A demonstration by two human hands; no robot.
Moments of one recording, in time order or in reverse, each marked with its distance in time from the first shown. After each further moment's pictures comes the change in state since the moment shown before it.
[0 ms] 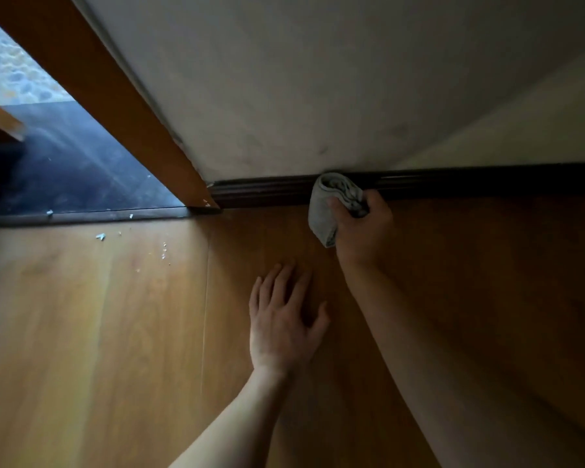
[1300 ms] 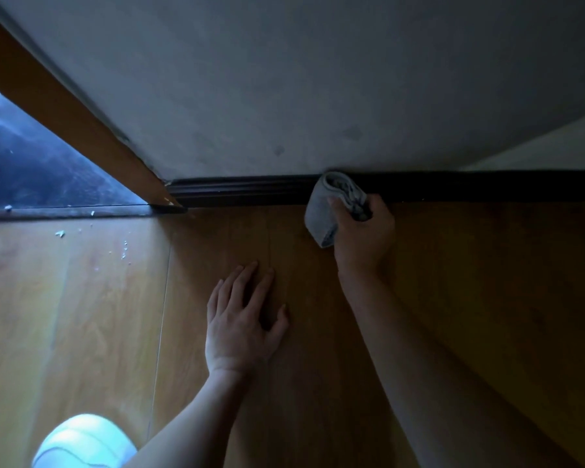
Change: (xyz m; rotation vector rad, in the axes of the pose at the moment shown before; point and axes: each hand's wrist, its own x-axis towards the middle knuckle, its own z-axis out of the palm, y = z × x) left_hand -0.001 0.001 0.006 0.098 0.001 -0.022; right_hand 0.031 0.019 -0.038 0.131 0.040 0.086
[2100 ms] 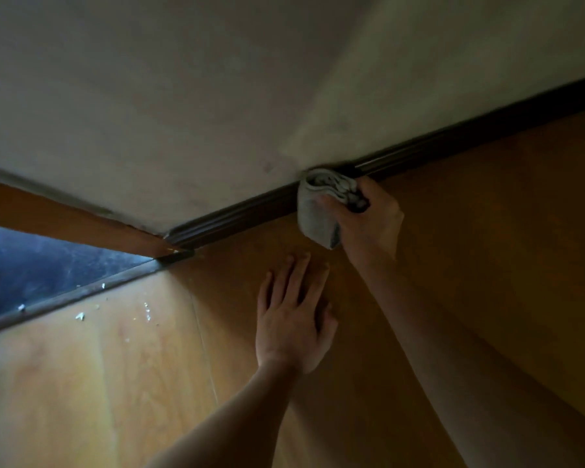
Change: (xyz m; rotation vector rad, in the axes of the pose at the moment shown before) left_hand 0.048 -0.002 0.000 0.087 -0.239 0.355; right_hand -0.004 -0.007 0.007 -0.094 -0.027 -0.076
